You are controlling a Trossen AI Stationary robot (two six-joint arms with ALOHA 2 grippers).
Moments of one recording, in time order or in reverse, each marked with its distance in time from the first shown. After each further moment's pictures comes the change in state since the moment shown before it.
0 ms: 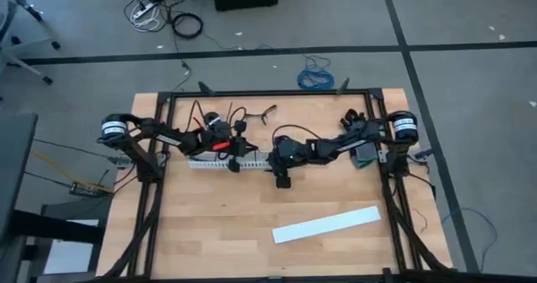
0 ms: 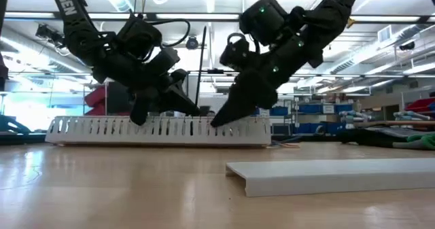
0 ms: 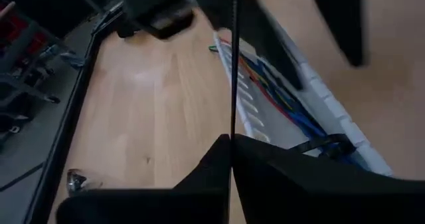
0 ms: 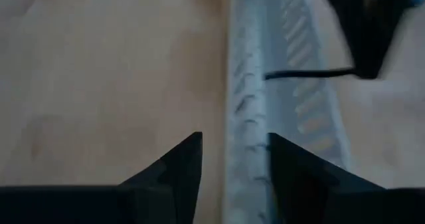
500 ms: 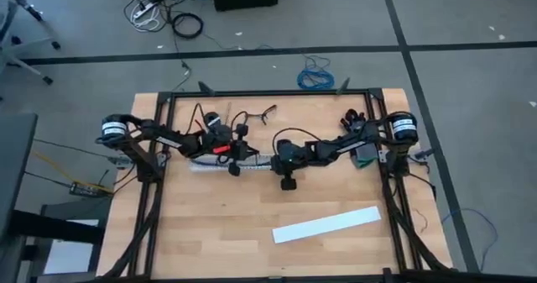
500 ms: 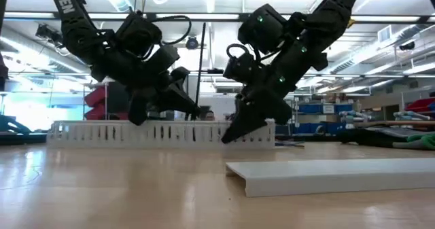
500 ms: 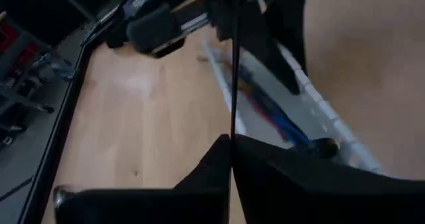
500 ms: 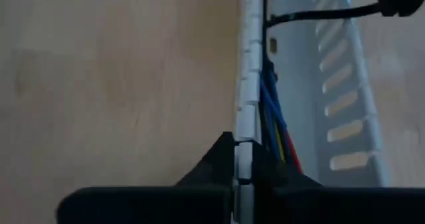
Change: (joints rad) left arm -0.050 -0.001 0.001 -0.001 0.003 0.001; right arm 0.015 0.011 0.002 -0.143 0.024 -0.093
